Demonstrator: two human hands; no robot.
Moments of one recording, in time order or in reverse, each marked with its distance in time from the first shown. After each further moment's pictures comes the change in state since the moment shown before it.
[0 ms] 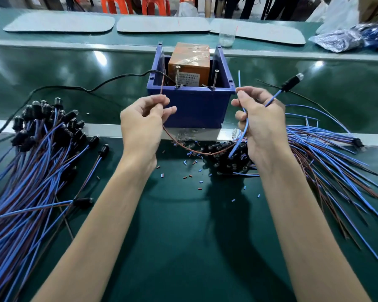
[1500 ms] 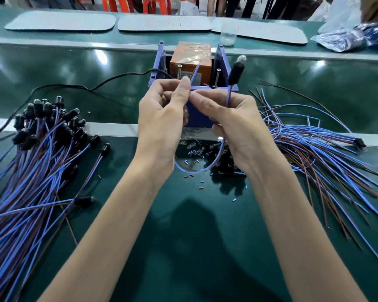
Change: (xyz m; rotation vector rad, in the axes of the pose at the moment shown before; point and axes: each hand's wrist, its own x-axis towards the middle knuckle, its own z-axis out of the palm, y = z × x) left_hand -0.035 0.035 0.017 -0.045 -0.156 0.057; right_hand -0.042 -0.014 0.024 -0.051 -0.470 -0.011
